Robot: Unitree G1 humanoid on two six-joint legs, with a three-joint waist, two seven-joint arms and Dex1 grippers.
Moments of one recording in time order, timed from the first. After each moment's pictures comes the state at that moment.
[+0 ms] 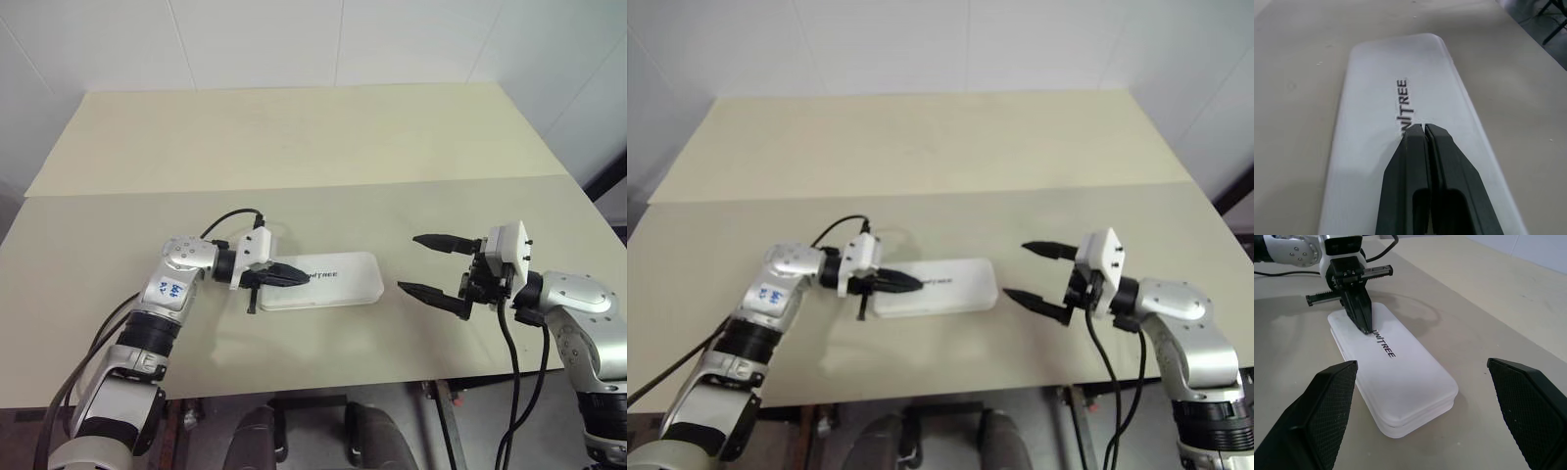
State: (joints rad) left arm -0.65 0.50 -0.19 0.35 -0.16 -0.02 -1.26; right arm -0.22 -0.69 -0.16 -0.22 0.52 0.26 1.08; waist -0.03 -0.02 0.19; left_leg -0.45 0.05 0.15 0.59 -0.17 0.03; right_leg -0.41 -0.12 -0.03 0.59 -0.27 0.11
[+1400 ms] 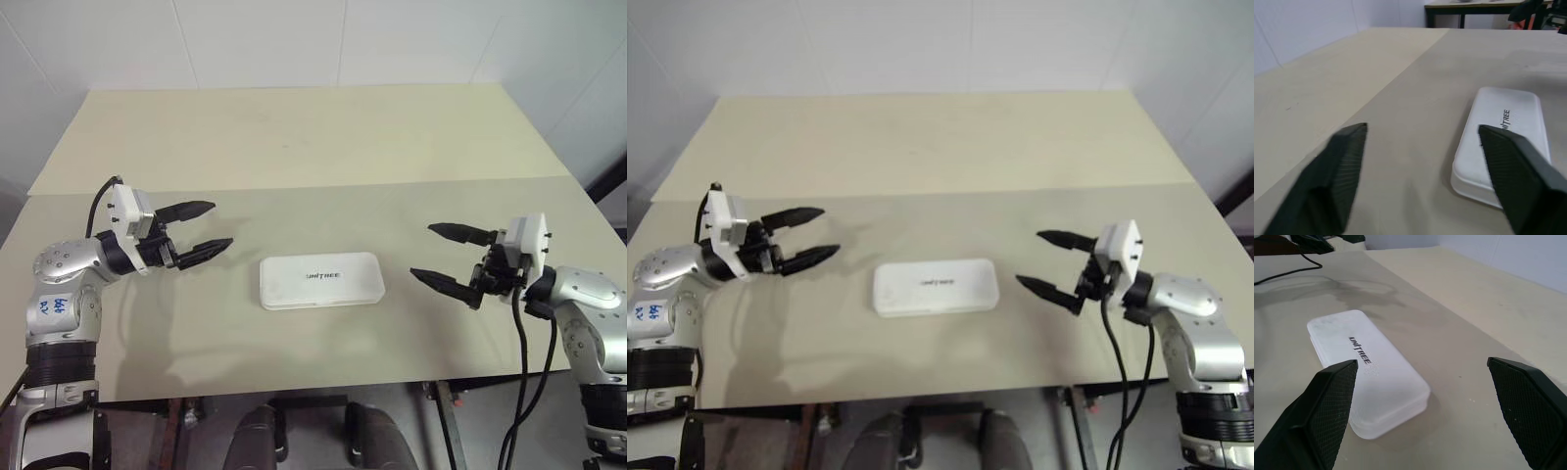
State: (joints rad) left arm -0.46 0.68 0.25 0.19 -0.45 0.13 -1.15; right arm -0.25 -0.73 -0.21 -0.07 0.55 0.15 1.13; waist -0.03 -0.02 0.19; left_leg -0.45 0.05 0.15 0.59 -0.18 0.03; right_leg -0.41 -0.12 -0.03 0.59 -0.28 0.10
